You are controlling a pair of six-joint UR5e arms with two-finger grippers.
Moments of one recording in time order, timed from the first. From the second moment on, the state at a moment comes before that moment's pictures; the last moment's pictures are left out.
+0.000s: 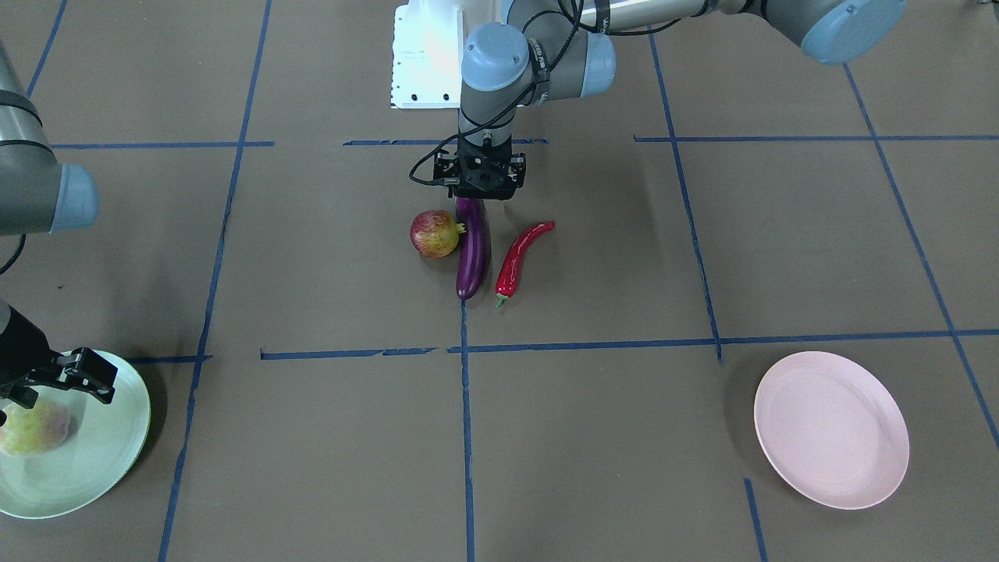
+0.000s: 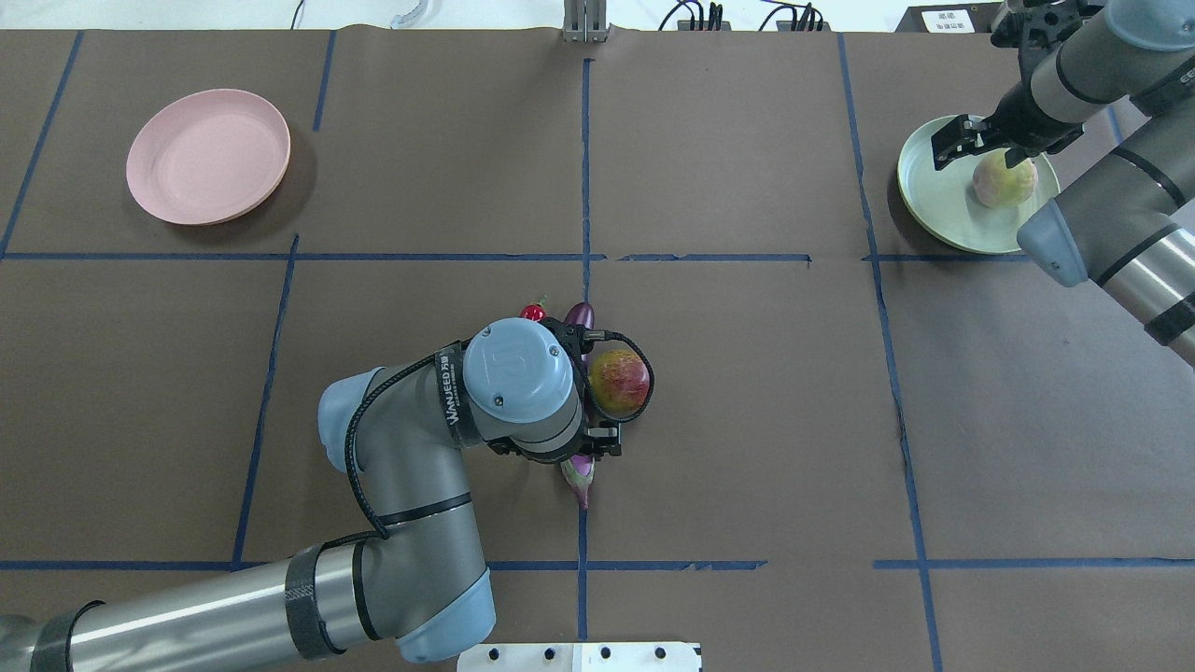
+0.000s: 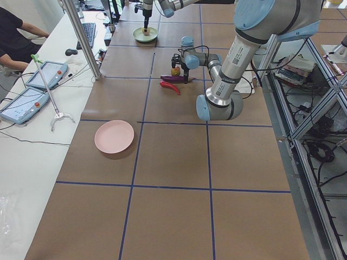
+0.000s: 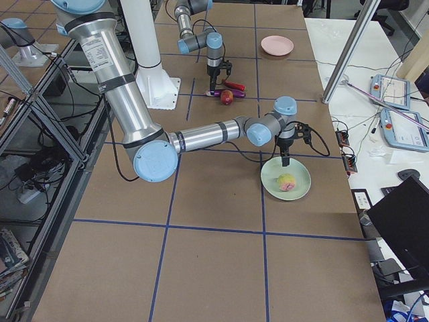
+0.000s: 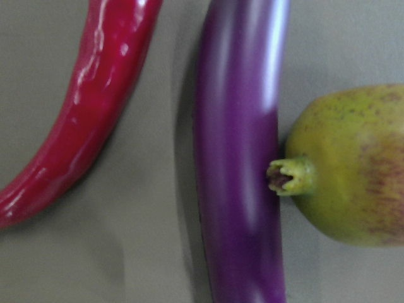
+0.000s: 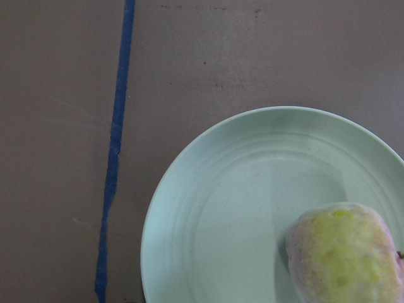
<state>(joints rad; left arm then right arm) -0.35 -2.31 -1.57 -1.68 -1.85 -1.31 1.10 -1.16 1.37 -1.19 2.10 0.70</state>
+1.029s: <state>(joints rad) -0.52 -2.18 -1.79 -1.66 -1.85 -1.40 1.05 -1.16 1.46 -1.19 2.12 0.88</state>
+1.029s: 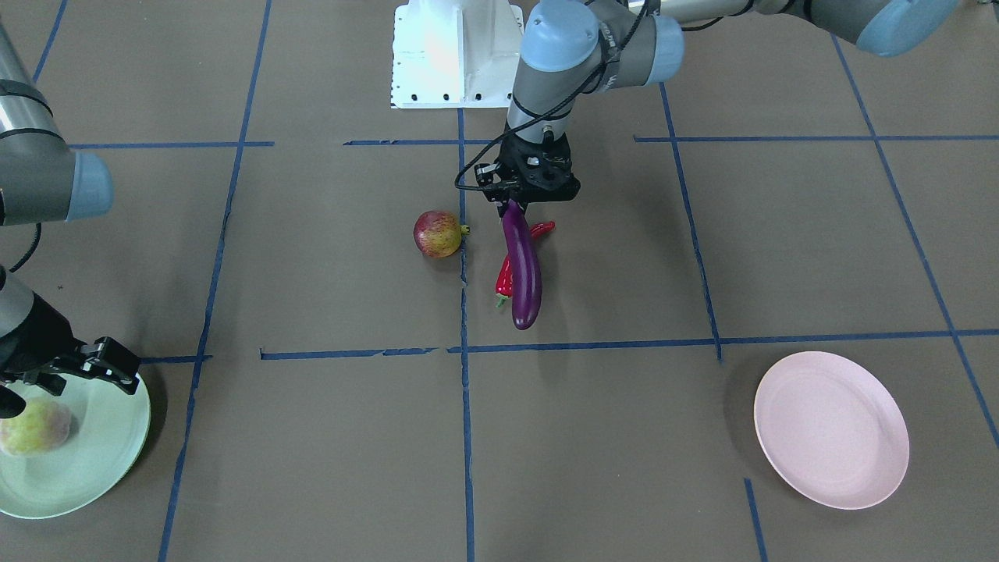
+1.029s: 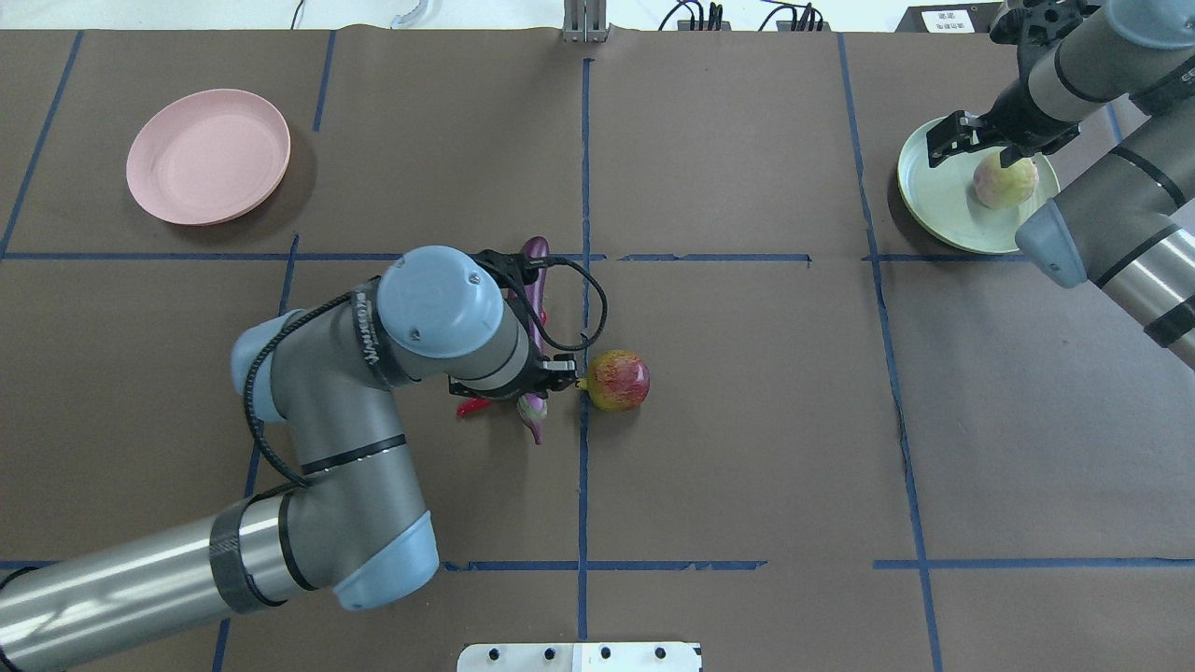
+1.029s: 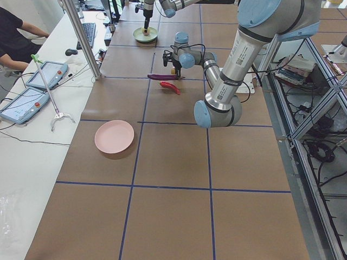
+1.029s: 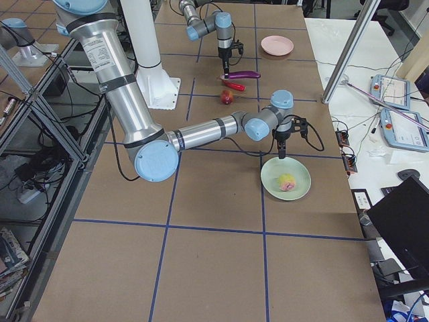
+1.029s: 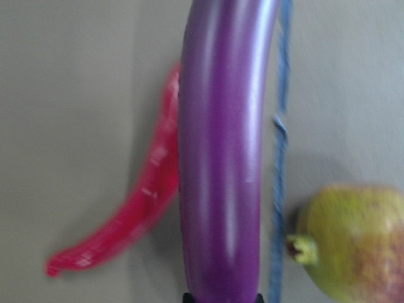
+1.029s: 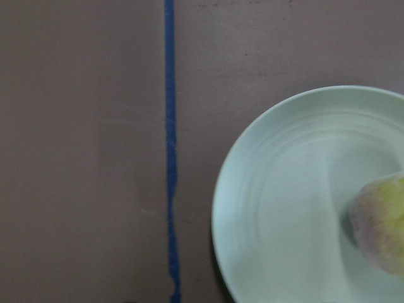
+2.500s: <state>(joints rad) -1.05 -2.03 -1.41 -1.68 -2.06 -0.81 0.58 -1.08 1.83 -1.33 1.93 1.64</state>
